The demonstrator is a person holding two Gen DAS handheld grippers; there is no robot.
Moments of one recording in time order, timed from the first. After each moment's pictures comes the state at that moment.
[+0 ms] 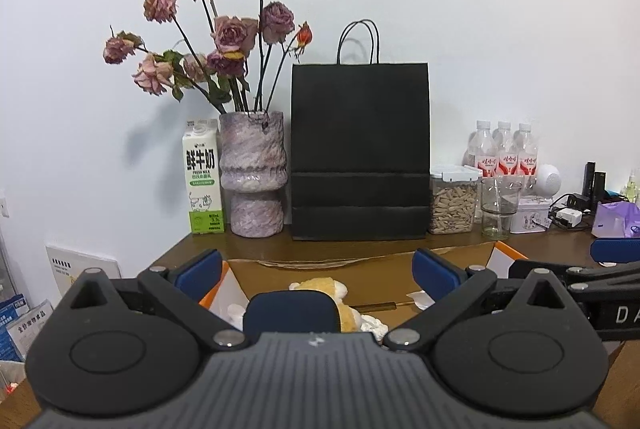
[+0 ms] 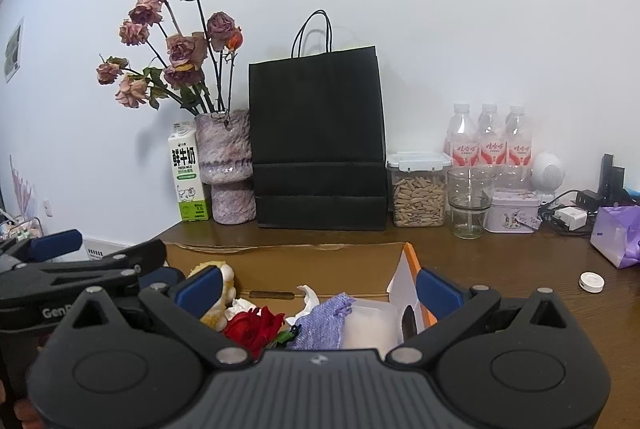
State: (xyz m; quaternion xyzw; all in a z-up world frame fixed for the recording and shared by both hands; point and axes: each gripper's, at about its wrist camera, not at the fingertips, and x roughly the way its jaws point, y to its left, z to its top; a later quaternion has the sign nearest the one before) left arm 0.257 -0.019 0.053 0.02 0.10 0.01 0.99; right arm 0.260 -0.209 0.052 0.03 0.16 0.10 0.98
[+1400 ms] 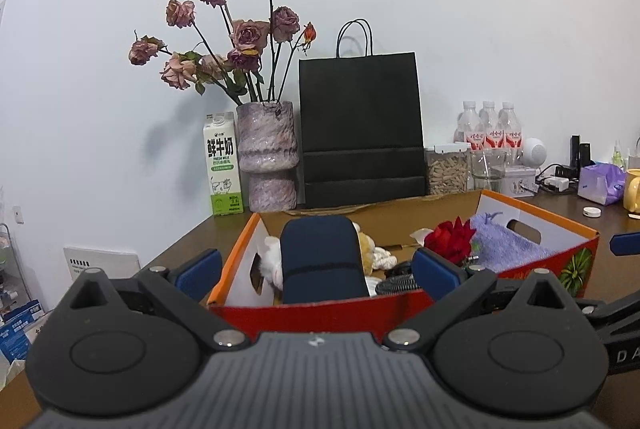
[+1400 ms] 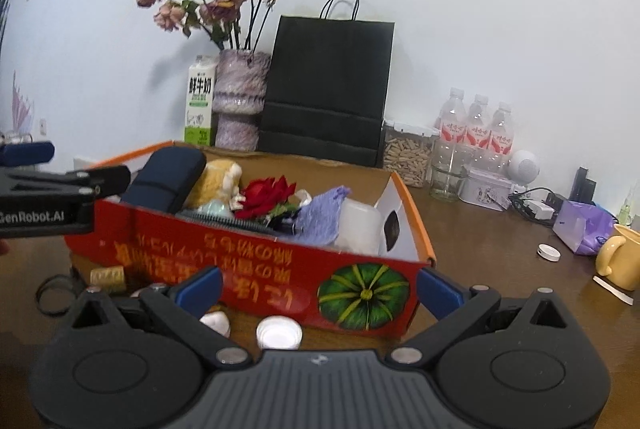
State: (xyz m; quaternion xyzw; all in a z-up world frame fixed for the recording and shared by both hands) left arm 0.172 -0.002 0.015 0.04 0.09 0.01 0.99; right arm 0.170 -0.190 -0.003 -0.07 0.19 0.07 0.98
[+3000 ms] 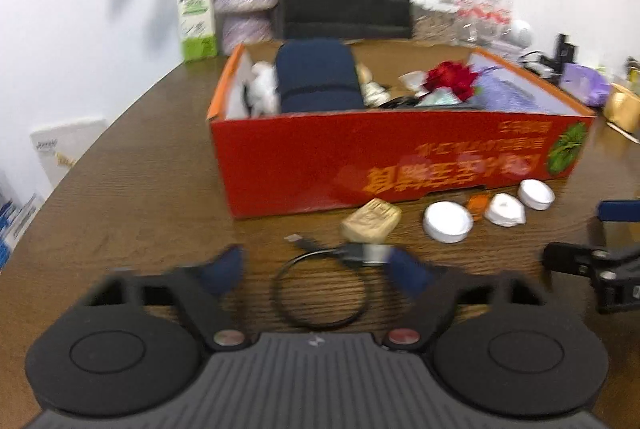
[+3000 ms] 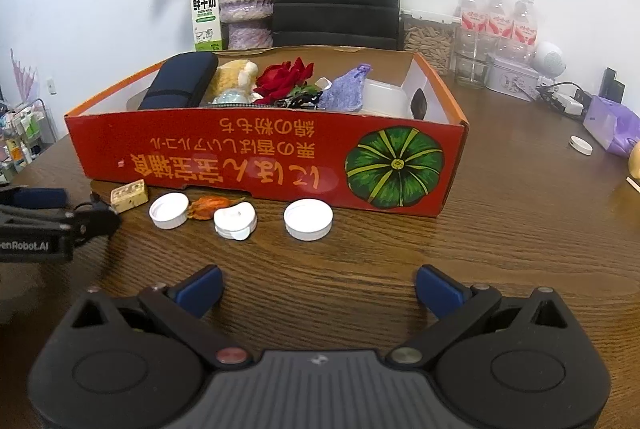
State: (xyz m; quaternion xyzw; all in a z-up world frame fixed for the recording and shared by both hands) left arm 0.181 0.030 -0.017 0.02 0.32 -0.05 0.95; right arm 0.174 -0.200 -0.025 -0.03 0.34 0.11 0.93
